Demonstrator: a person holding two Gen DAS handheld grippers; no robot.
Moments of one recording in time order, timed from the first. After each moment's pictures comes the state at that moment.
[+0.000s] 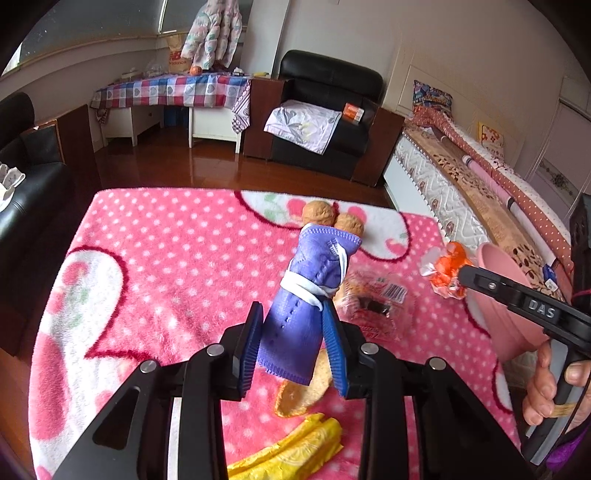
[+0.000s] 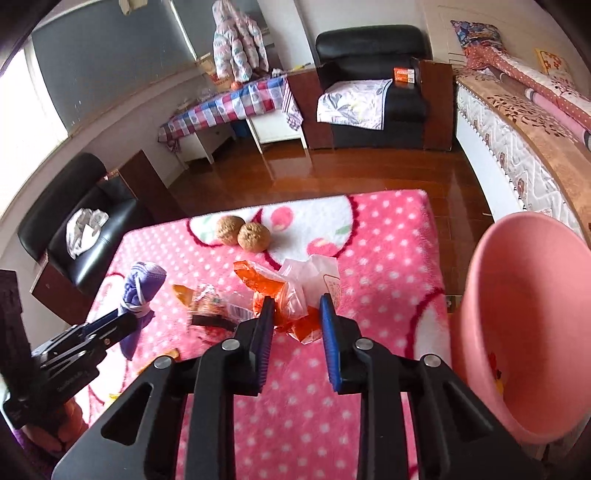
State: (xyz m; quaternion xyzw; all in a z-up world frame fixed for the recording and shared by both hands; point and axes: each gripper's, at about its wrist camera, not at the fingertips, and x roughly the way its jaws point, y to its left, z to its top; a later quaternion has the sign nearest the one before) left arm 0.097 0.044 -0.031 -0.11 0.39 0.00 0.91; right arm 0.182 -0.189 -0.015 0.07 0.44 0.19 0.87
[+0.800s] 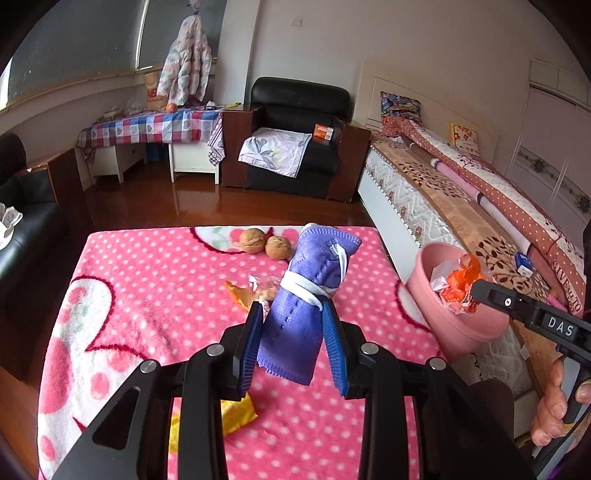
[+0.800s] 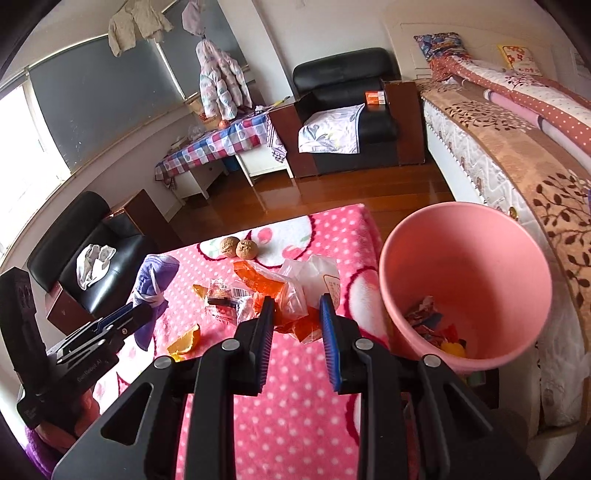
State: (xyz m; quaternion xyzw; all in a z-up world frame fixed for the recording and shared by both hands) left arm 0.045 -0.037 0.025 -0.06 0.35 -0.03 0.94; right arm 0.102 -0.264 0.036 0.12 0.40 0.16 0.90
